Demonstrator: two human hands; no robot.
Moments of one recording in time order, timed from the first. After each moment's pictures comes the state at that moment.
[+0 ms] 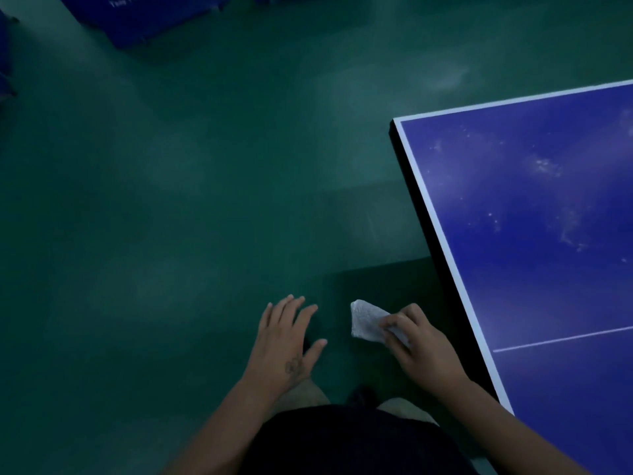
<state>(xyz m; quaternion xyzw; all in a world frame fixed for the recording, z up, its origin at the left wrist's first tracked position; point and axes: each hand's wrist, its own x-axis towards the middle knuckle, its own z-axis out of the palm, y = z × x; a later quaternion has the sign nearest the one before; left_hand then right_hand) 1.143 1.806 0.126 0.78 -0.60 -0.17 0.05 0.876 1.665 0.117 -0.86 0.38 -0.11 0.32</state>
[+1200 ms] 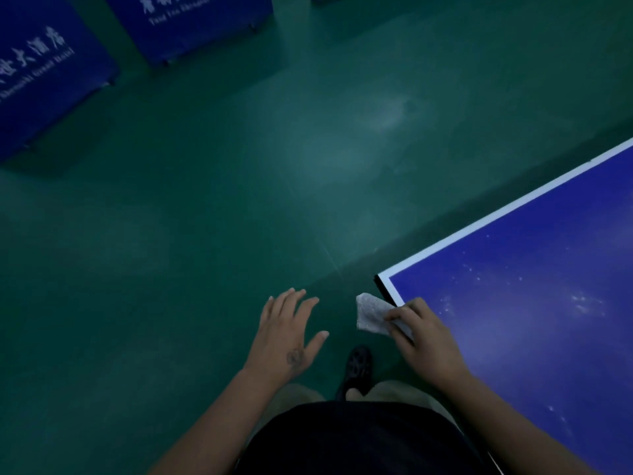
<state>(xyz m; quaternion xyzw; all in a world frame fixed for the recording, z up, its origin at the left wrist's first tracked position) 1.412 1.199 0.134 0.68 -0.70 -0.20 0.02 1.114 1.149 0.111 -0.78 0.53 -0.17 0.29</state>
